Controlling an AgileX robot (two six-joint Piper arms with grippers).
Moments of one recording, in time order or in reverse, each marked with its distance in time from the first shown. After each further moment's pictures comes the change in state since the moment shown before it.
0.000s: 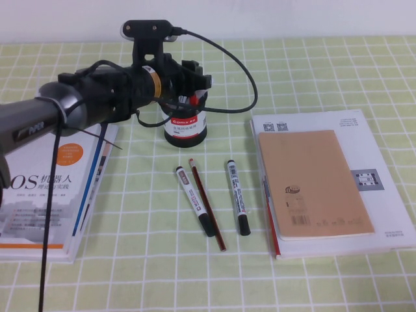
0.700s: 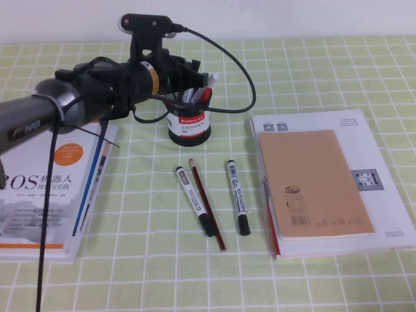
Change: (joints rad) right arm 0.000 0.000 0.000 0.000 0.000 0.000; left arm -0.005 -0.019 -0.004 0.048 0.042 0.007
